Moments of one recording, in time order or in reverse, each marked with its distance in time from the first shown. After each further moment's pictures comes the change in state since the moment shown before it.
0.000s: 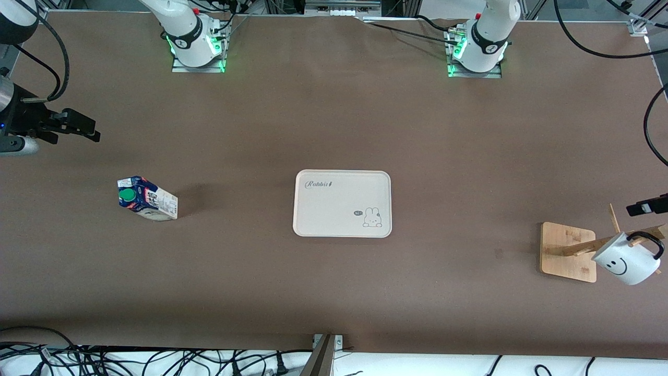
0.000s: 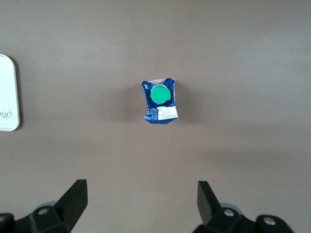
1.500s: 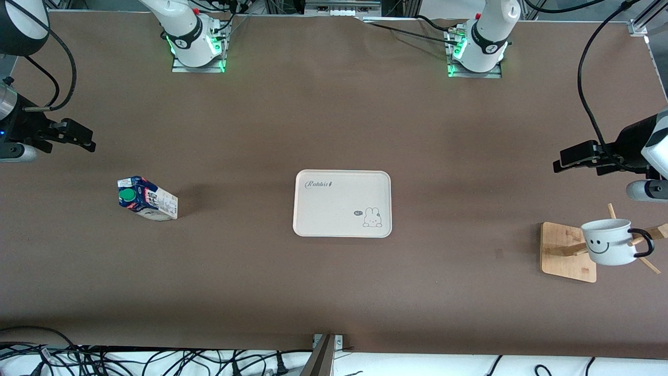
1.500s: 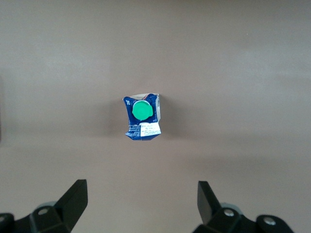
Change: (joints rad) left arm -0.335 -0.136 0.000 -0.001 0.326 -0.114 -0.082; right arm -0.001 -0.009 -0.009 -0.062 -0.048 0.122 0.000
